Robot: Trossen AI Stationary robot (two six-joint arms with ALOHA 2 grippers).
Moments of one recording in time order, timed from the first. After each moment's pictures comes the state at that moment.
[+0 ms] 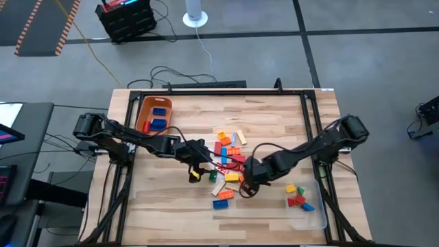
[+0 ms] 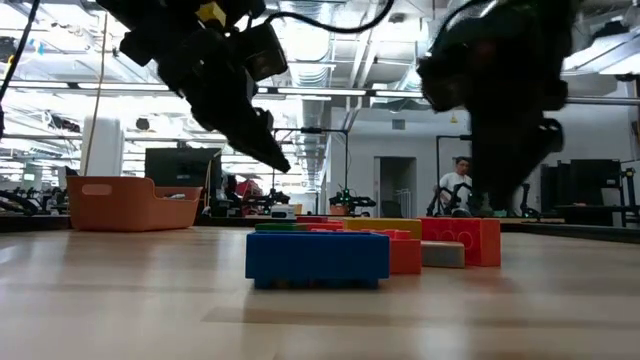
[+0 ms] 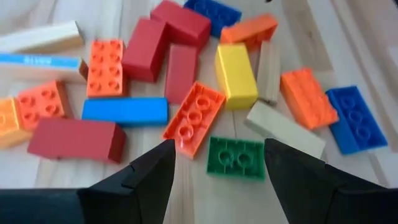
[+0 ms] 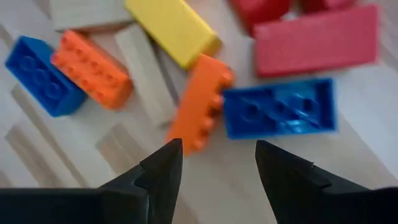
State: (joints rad) left arm -0.10 1.54 0.84 -0.01 0.02 -0.07; right arm 0.35 1.66 1.05 -0.59 0.06 1.06
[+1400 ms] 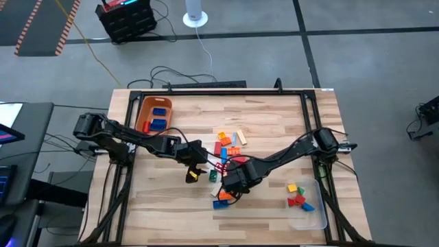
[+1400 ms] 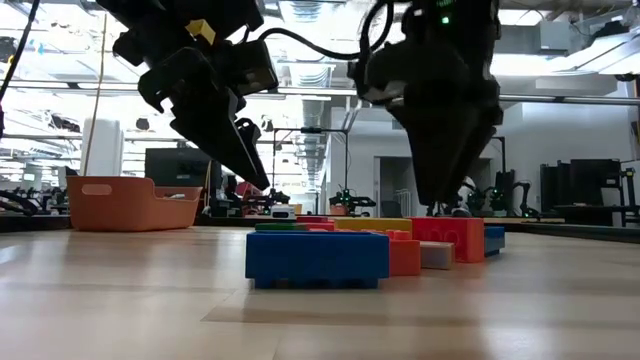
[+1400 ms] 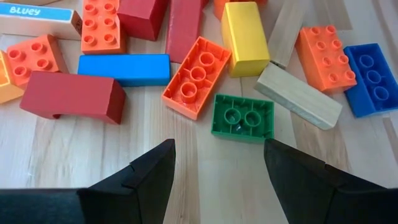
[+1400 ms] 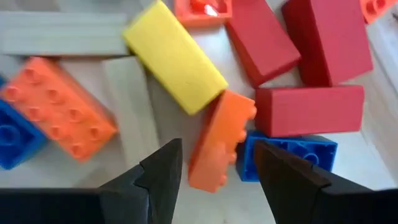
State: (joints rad) left arm -0.10 1.54 0.84 -0.12 0.01 -0.07; right arm 0.34 2.00 1.52 -1.02 0.18 0.95
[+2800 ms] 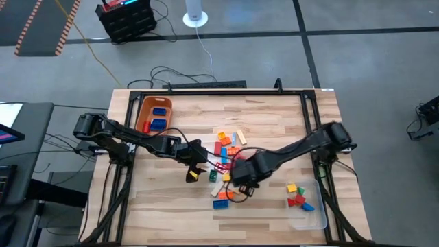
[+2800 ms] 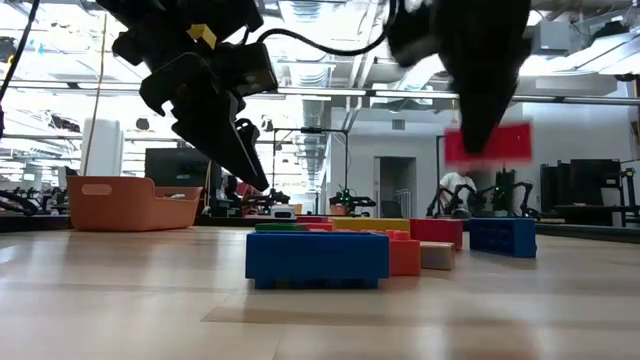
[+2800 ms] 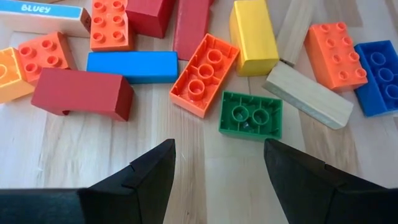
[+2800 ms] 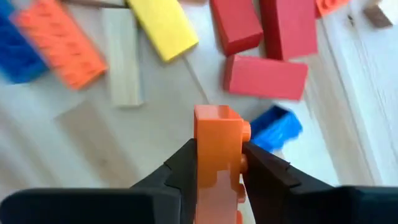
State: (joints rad) left arm -0.10 1.54 0.84 -0.13 -0.02 -0.06; right arm 0.34 1.84 1.47 -1.13 0.13 0.79
